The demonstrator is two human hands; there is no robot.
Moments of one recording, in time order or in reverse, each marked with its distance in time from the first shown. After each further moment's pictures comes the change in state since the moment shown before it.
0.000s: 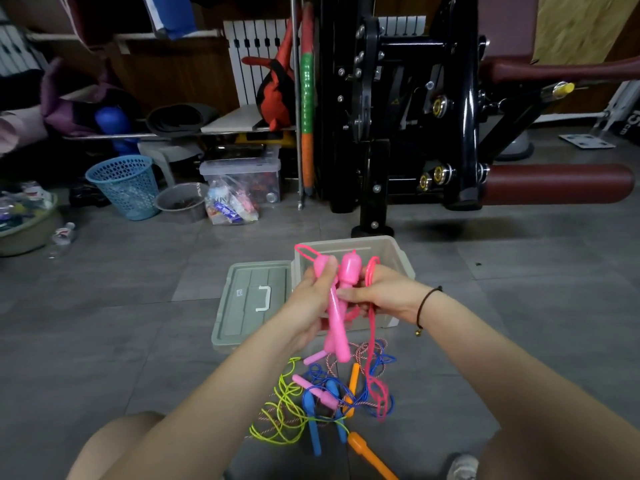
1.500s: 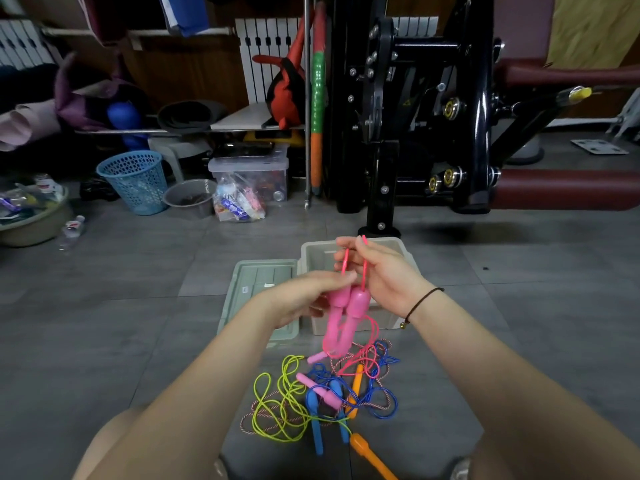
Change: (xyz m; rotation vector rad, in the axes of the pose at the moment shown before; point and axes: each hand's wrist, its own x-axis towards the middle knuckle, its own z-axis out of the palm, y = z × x) left_hand -0.004 0.034 -0.029 0.545 -0.283 -0.052; right_hand 0.016 -0.021 0.018 0.587 0.111 -0.195
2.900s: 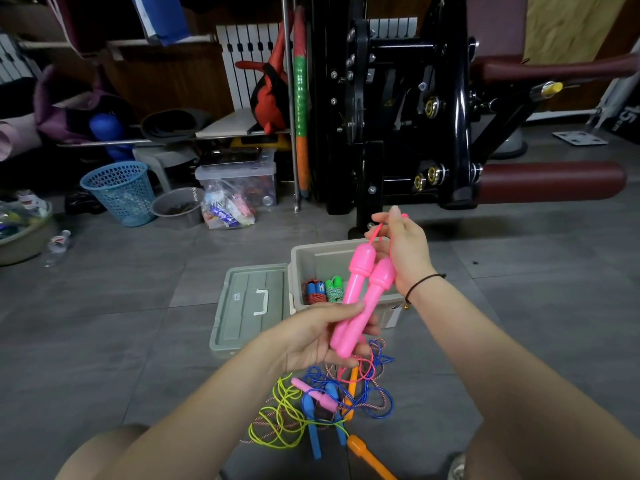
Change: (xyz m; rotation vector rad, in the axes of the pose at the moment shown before) left_hand -0.008 -0.013 0.045 -0.528 -0.217 -0.114; right_hand 0.004 -0.029 -0.028 -0.160 0.540 -0.295
